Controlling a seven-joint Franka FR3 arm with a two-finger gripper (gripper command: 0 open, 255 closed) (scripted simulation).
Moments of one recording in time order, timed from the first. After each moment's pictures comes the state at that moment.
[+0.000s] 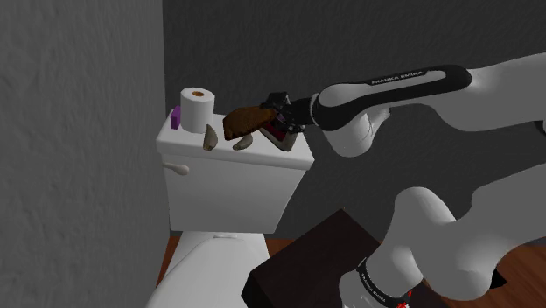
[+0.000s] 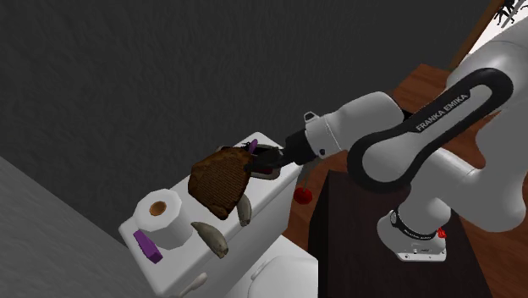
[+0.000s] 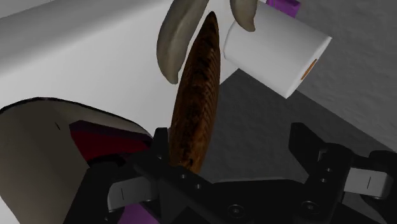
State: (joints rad) arm 0.72 -0.54 -0.38 -2.79 0.85 3.38 0.07
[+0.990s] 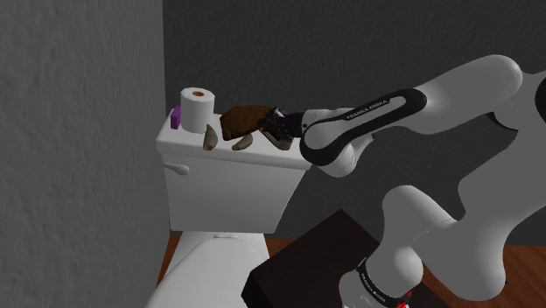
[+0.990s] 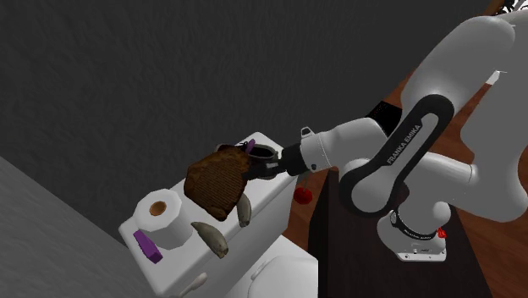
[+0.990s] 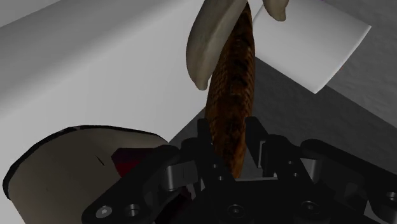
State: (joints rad) arm 1.19 -0.48 -0.92 -2.85 0.49 3.74 0.30
